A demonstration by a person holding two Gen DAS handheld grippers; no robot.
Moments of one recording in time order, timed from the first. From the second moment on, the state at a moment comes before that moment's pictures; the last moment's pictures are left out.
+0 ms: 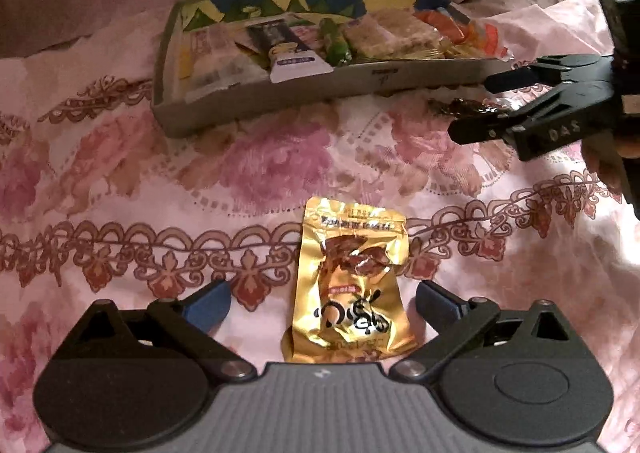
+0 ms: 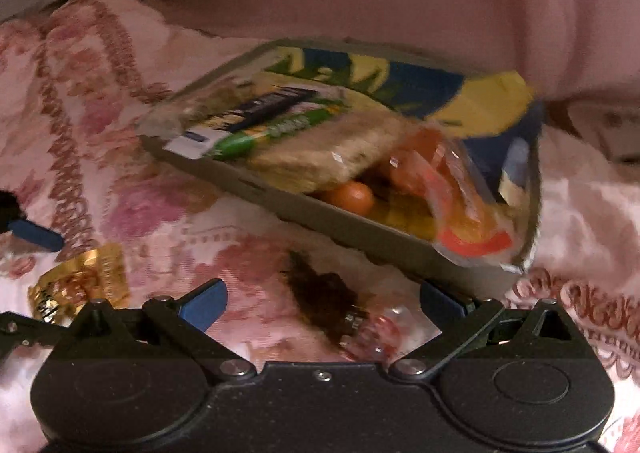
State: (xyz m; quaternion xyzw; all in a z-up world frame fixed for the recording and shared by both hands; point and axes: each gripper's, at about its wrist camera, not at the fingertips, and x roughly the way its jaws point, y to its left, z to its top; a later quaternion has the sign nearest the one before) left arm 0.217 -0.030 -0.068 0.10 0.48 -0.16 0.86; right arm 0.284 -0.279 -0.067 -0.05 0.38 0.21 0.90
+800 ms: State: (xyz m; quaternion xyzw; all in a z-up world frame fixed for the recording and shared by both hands) left arm 0.206 -0.039 -0.060 0.10 0.47 -0.18 0.86; right arm 0.241 -0.241 -0.066 -0.08 0.40 0.24 0.88
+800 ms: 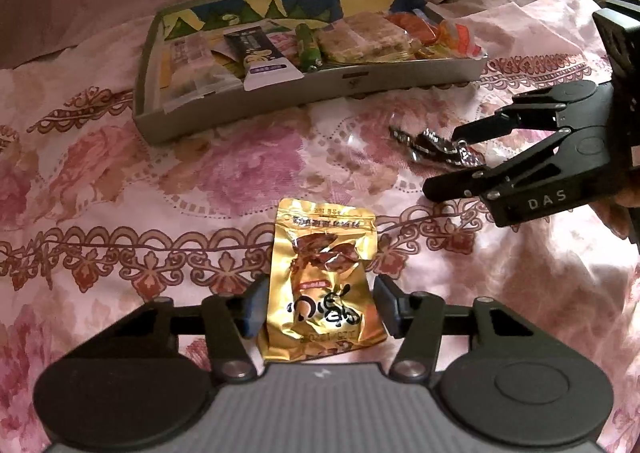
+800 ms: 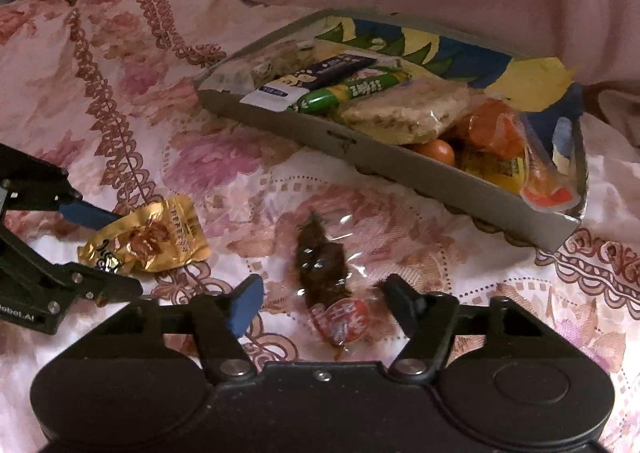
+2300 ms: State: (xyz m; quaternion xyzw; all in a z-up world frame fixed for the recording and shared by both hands) left arm 0.209 -0.010 -0.009 -0.05 0.35 -0.15 0.92; right arm 0.209 -0.230 -0.001 0.01 0.29 0.16 0.94
